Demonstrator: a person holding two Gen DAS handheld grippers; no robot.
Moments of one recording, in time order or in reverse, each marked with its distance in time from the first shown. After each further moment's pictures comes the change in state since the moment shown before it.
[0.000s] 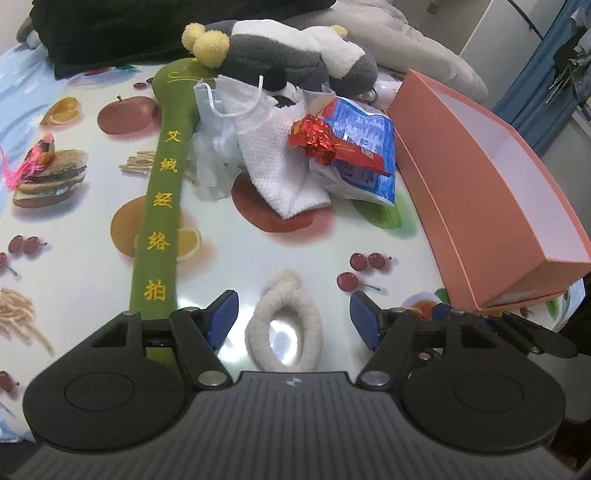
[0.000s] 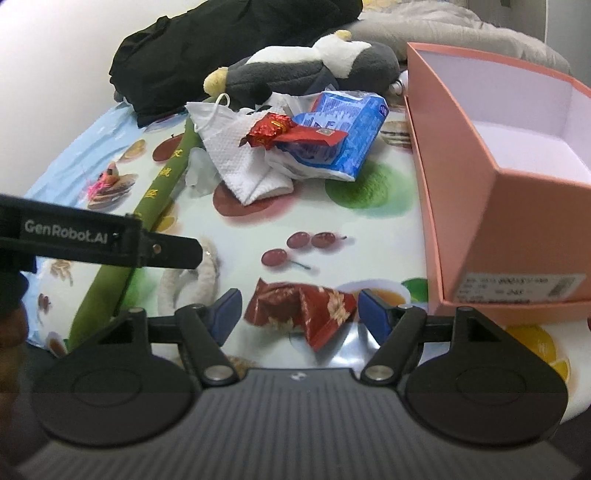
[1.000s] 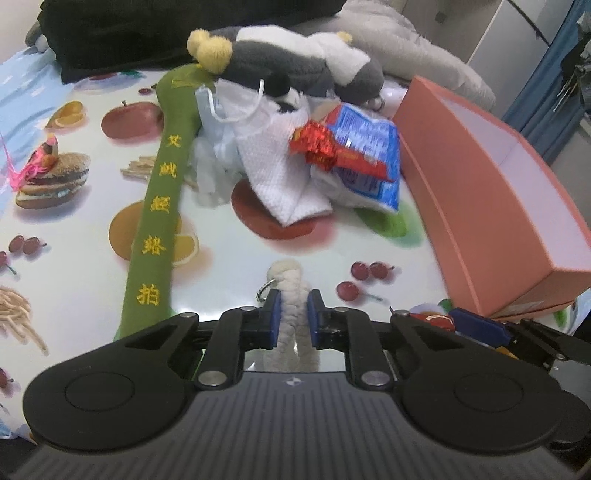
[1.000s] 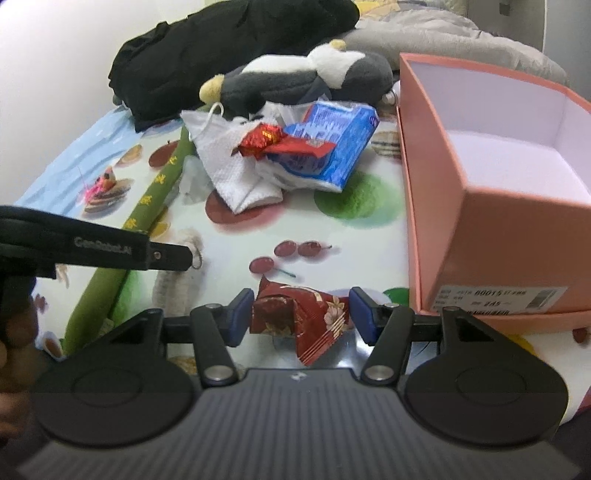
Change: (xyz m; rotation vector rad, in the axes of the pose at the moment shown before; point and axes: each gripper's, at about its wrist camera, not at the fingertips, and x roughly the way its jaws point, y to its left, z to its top) left arm 0.000 -0.009 -0.001 -0.007 -0.043 0.029; right arm -0.018 -0.007 0.004 0.001 -0.030 -0.004
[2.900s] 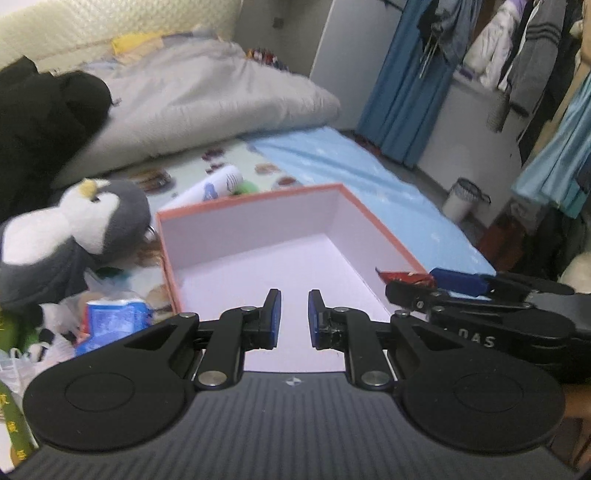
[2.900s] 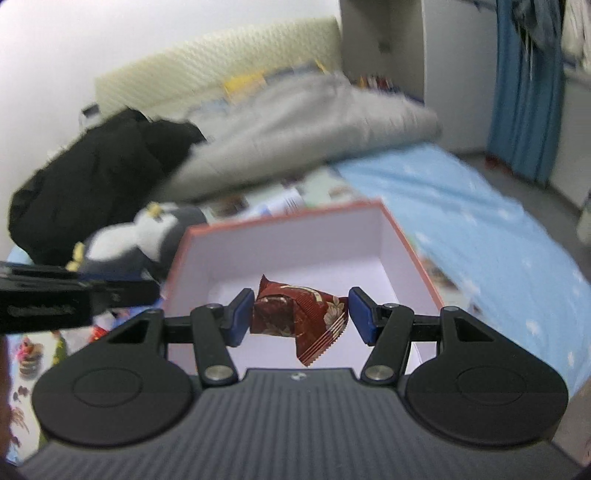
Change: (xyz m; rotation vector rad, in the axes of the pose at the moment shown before) left arm 0.006 -0.256 0.154 0.371 -0.033 -0.277; right arm -0.091 -0.208 0.130 0.228 -0.128 -0.251
